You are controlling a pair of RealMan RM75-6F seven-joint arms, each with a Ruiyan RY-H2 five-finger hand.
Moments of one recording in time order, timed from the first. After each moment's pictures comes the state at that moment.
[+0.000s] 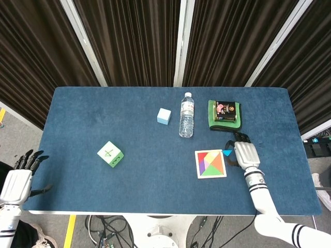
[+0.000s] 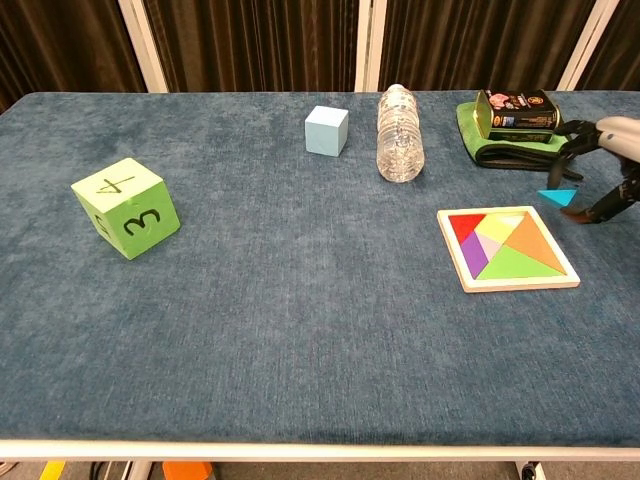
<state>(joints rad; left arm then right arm) -0.09 -1.24 -0.02 -1.44 1.53 1.49 -0.11 0.51 -1.46 0.21 -1.54 -0.94 1.02 -0.34</state>
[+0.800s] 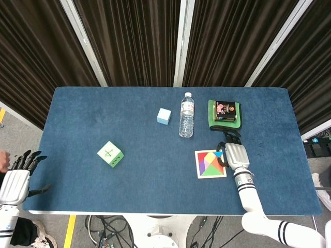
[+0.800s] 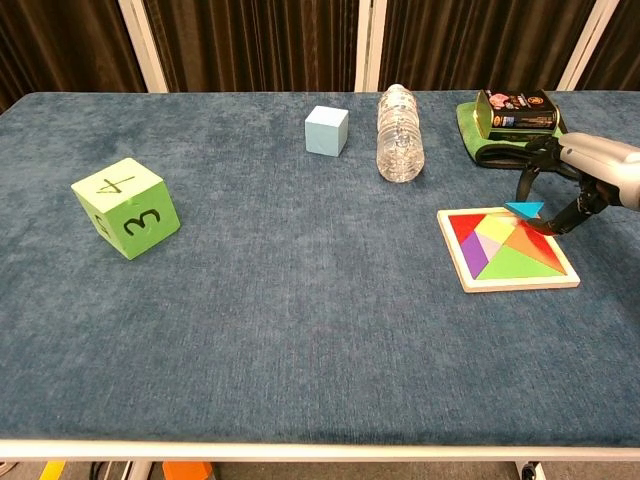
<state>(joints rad) -0.09 -1.25 -0.02 -1.41 1.53 1.49 -0.14 0.56 -1.55 0.22 -1.54 -0.82 1.07 -0.44</state>
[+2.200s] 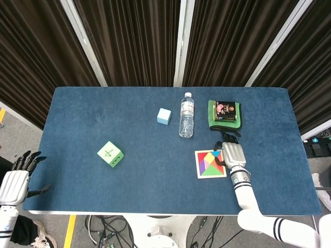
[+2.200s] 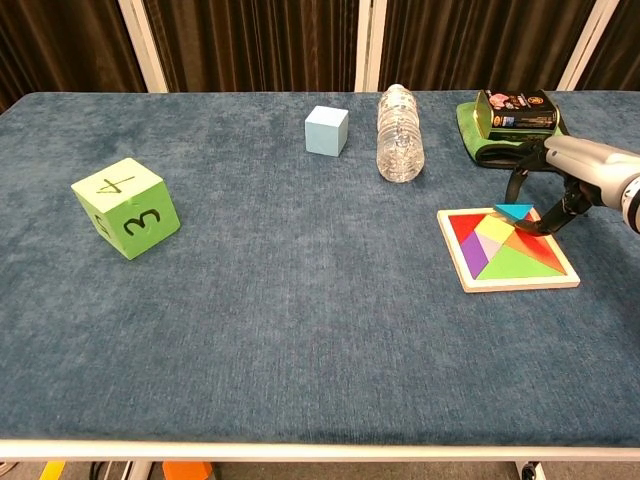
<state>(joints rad) -0.08 -1.24 -0.01 -1.40 1.53 1.49 -0.18 0.60 -1.57 0.21 -1.53 -0.76 1.08 -0.47</state>
